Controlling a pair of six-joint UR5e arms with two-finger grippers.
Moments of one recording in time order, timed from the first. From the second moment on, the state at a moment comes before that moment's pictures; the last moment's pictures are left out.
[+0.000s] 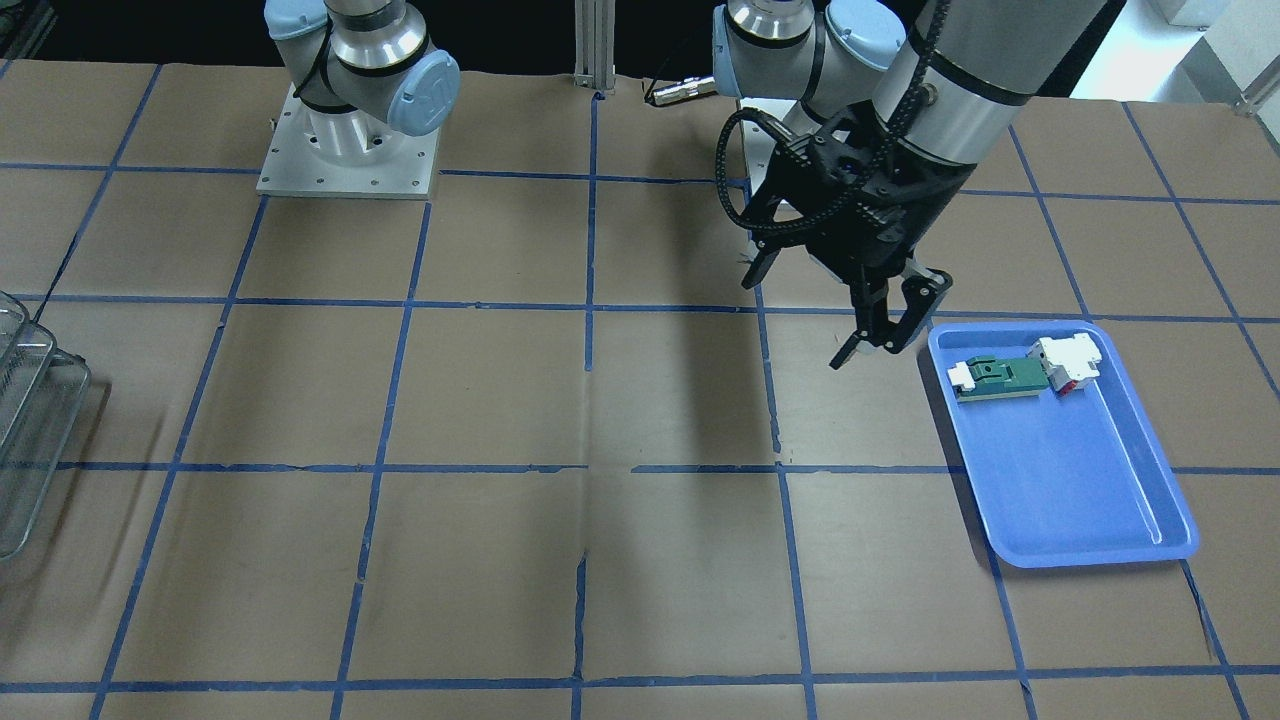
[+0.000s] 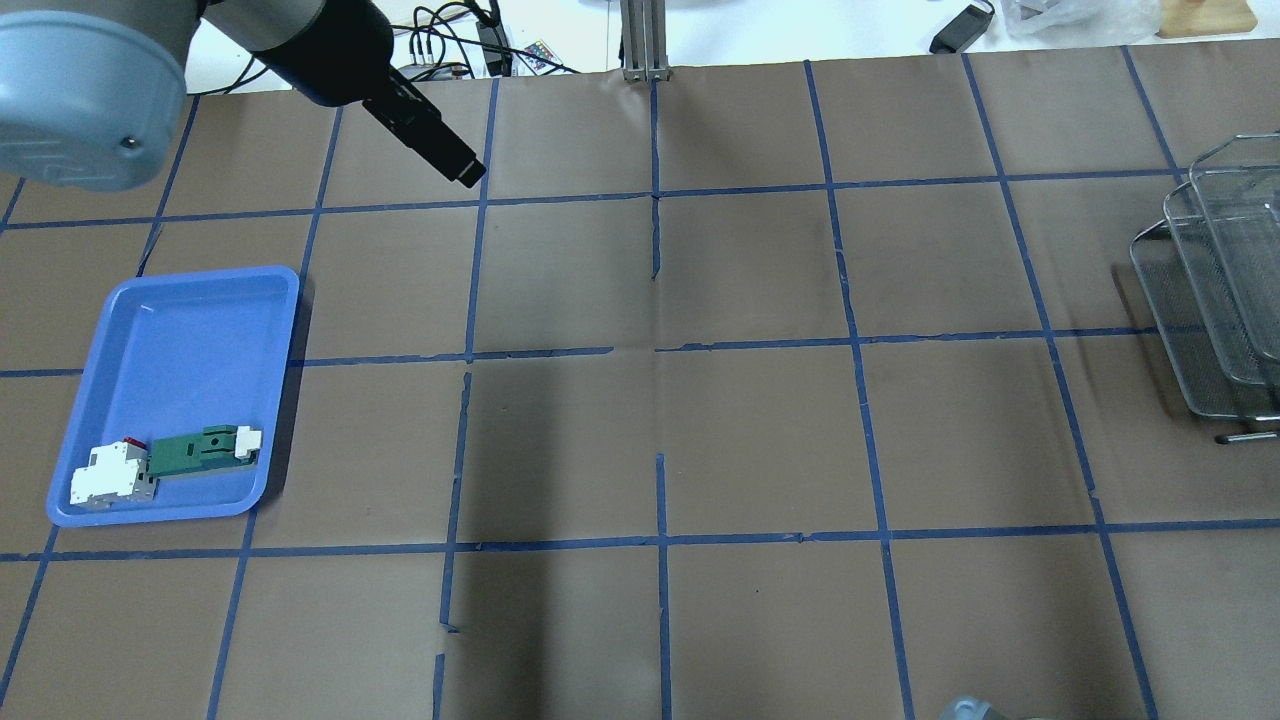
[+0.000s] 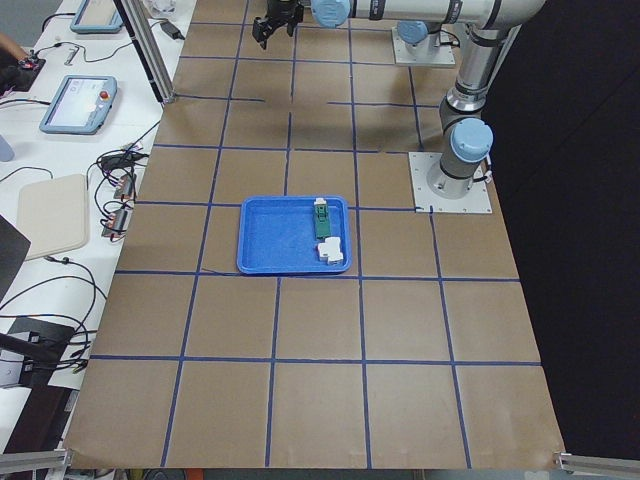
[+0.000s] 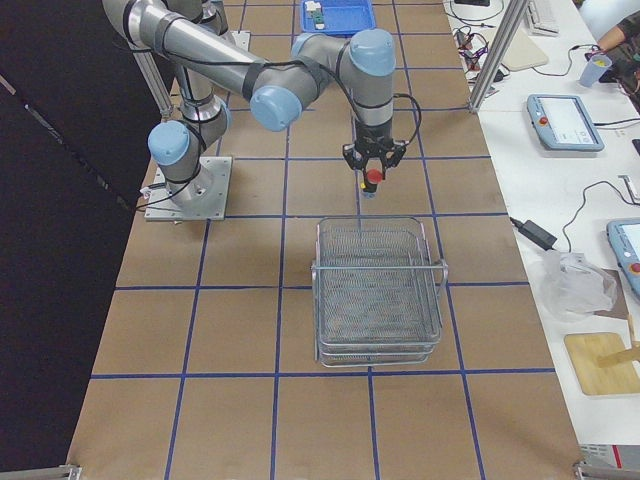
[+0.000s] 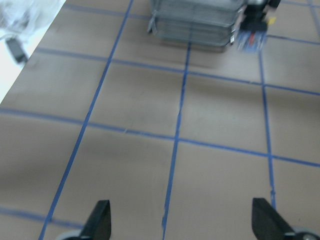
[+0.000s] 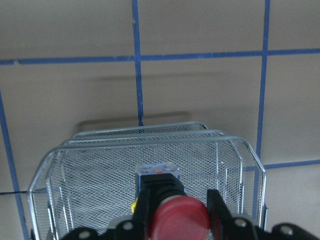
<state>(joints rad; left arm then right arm) -1.58 -1.65 -1.50 -1.39 1.34 0.77 0.96 -1.43 1.55 -1.87 -1.57 -2.16</state>
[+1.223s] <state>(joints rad) -1.51 -1.58 -1.51 -1.64 1.61 0.34 0.89 -1.30 1.56 -2.02 -1.58 -2.18</state>
